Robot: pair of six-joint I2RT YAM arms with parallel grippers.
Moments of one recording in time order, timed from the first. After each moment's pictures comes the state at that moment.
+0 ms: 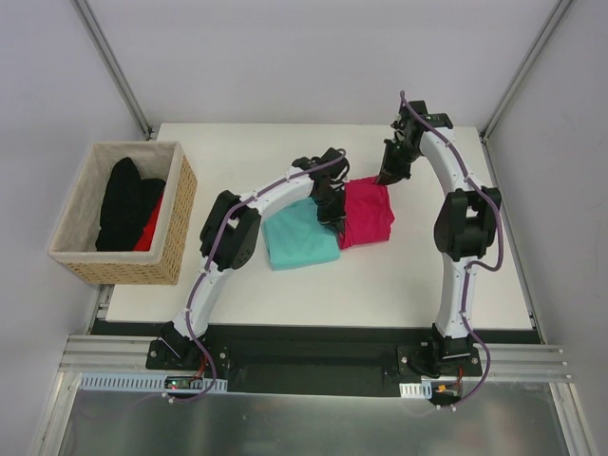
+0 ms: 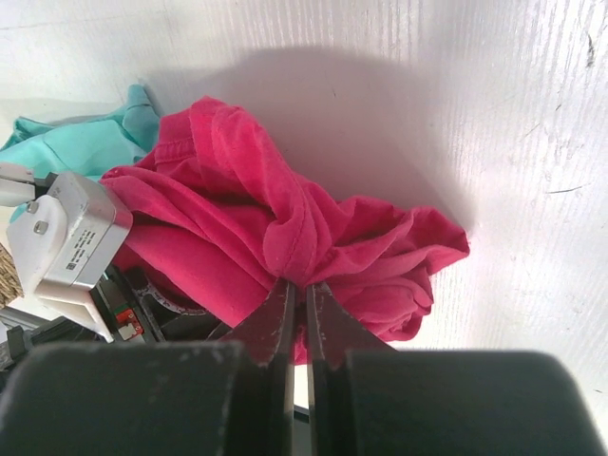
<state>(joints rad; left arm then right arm) -0.69 2.34 2.00 -0.89 0.43 -0.69 0.17 2.19 2.09 -1.17 -0.30 0.34</state>
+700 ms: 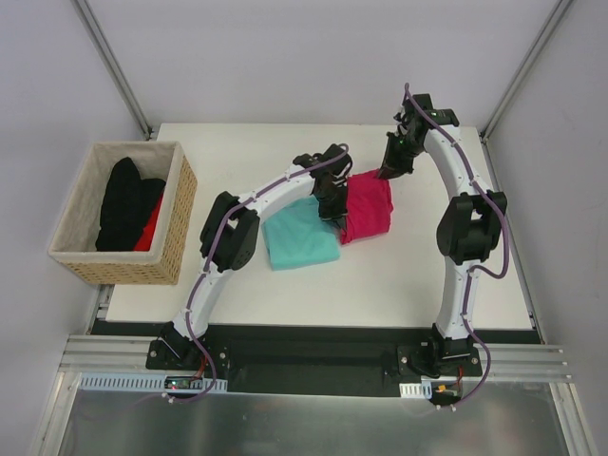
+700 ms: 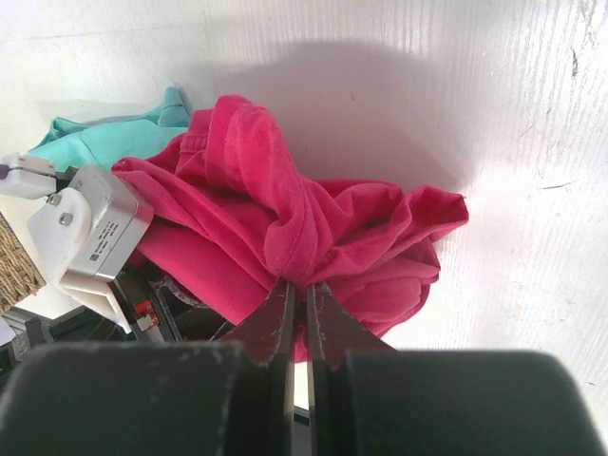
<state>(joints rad) -0.71 2.33 2.05 -0.92 0.39 -0.67 0.17 2.14 2.11 -1.17 -0.29 0.34</state>
